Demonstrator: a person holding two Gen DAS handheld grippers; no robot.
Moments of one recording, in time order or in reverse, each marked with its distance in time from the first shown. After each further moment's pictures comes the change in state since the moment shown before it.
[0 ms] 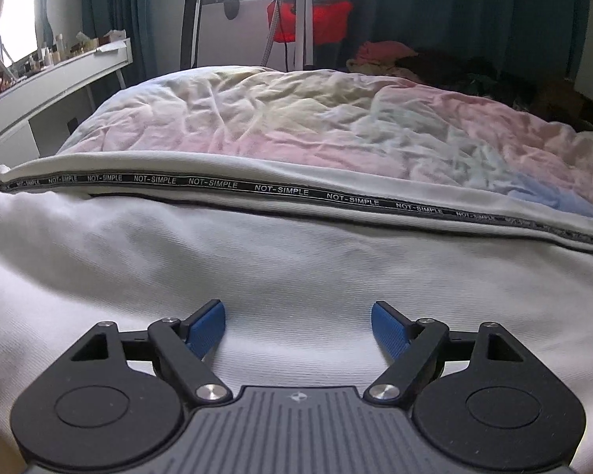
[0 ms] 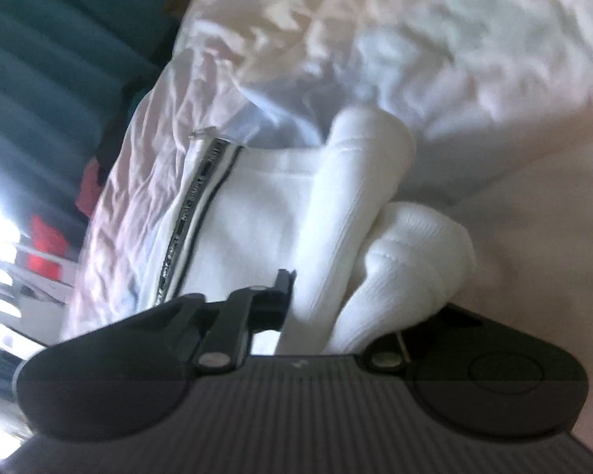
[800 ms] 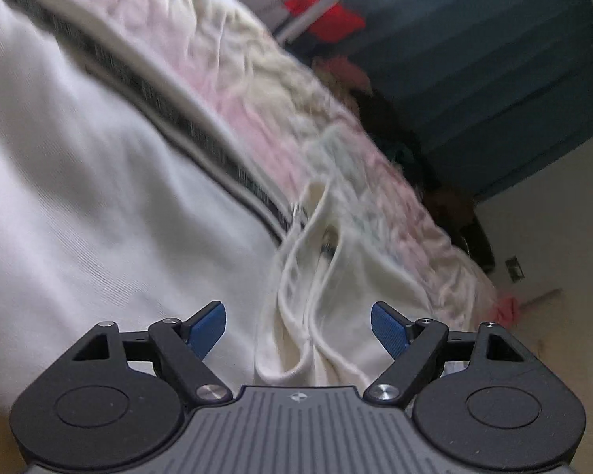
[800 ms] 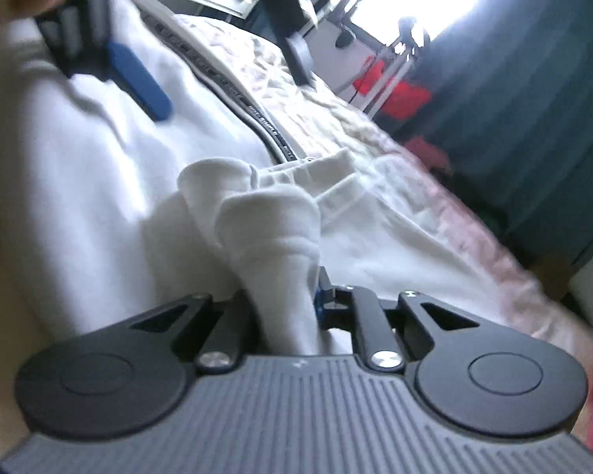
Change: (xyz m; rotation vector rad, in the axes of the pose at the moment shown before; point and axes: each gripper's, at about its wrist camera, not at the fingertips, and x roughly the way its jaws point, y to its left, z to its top) left arm -0.004 0.099 0.008 -0.522 0.141 -0.573; right arm -0.067 0.177 -0.348 -1.706 -0.262 0.327
